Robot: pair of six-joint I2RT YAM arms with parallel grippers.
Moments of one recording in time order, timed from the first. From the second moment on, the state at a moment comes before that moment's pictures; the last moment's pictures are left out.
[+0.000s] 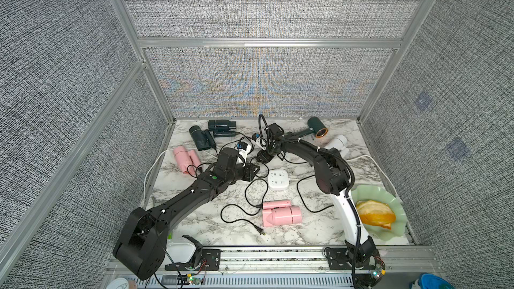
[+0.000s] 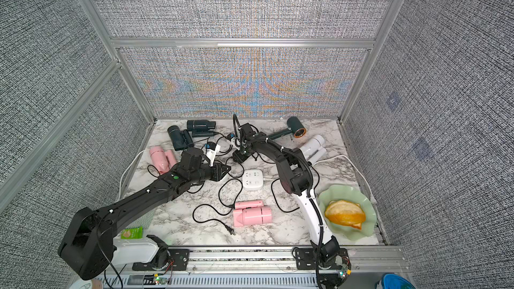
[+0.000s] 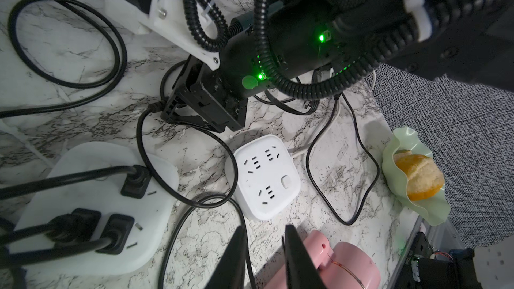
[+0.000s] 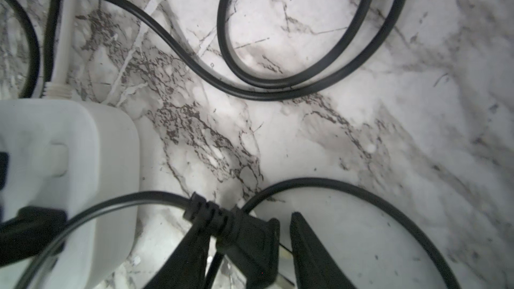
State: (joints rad) left arm -0.57 1.31 0.78 -0.08 0.34 -0.44; right arm 0.58 2.42 1.99 -0.64 -0.29 -0.28
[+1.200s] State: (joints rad) left arm -0.63 1.38 0.73 0.15 0.45 -0.60; right arm 0.52 1.84 1.23 -0.22 -0.15 0.05
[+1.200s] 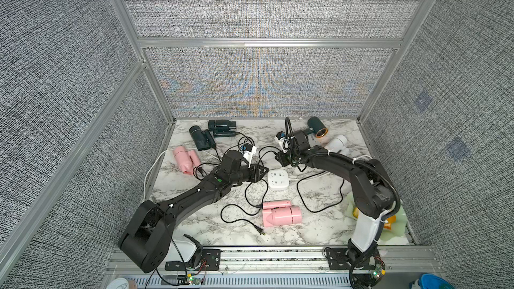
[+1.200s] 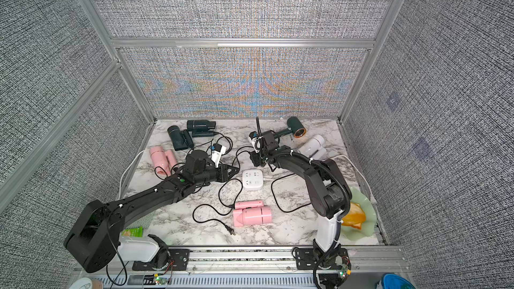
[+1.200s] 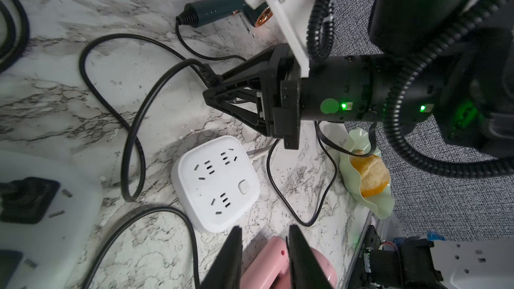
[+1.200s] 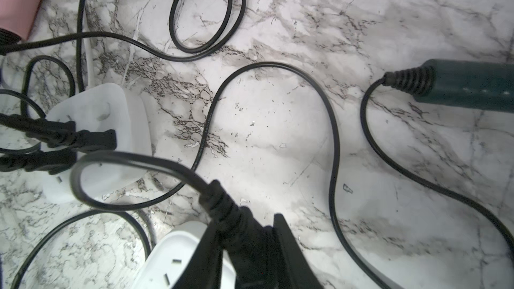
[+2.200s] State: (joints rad) left arm -0.72 1.44 0.65 0.46 0.43 -0.78; right arm 0.52 1.47 0.80 0.04 -0.11 0.34
